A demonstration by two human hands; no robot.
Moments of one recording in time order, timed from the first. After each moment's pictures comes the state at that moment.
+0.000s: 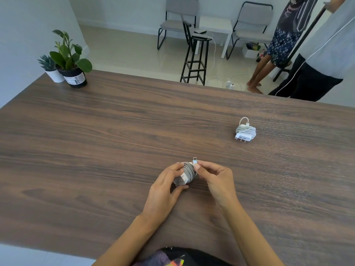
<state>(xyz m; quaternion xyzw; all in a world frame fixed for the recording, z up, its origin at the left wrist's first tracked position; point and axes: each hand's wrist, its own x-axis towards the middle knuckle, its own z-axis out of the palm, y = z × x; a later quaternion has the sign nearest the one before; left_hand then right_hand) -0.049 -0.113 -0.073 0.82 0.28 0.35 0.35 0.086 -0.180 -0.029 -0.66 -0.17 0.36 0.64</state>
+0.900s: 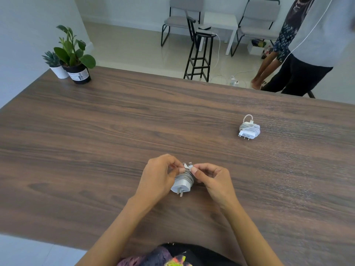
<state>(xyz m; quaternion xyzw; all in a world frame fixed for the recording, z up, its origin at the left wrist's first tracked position) -0.046 -0.083 -0.025 0.81 0.38 0.20 0.39 0.080 -0.186 -0.031 -0.65 -0.23 0.40 0.60</state>
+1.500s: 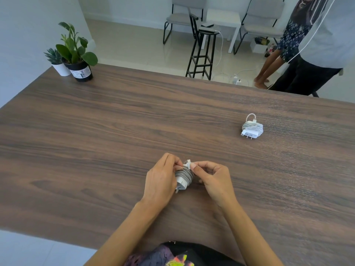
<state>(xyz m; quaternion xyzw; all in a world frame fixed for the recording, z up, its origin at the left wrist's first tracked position) -0.046 -0.098 -0.046 0.84 0.36 0.30 0.28 0.073 -0.178 -0.023 -0.67 -0.23 0.38 0.59</state>
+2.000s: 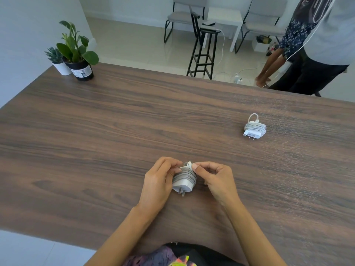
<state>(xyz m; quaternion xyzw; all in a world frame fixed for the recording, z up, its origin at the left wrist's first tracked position) -0.056 -0.092 -0.062 0.81 0.32 0.38 0.30 0.075 -0.177 -0.021 -0.69 -0.22 0.38 0.57</state>
